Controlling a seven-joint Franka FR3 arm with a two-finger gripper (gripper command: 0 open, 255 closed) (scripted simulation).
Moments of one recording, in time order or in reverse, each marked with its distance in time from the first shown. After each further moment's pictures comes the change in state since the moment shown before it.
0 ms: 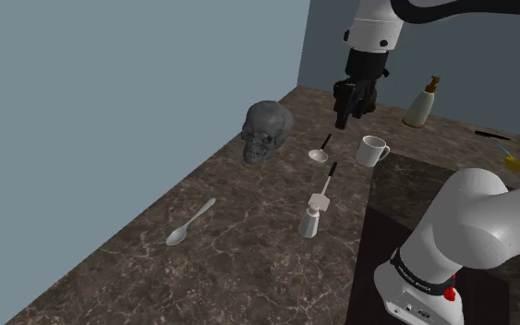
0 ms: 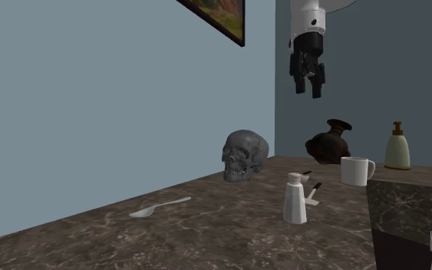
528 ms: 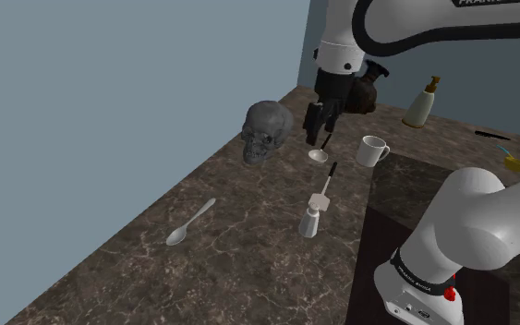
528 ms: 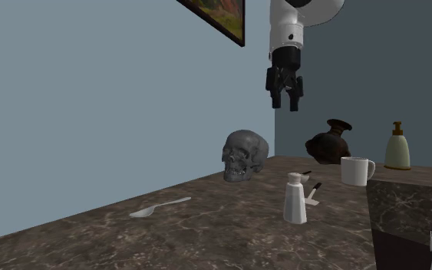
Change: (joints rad) arm 0.044 0.101 0.084 -0.046 0.050 0.178 0.062
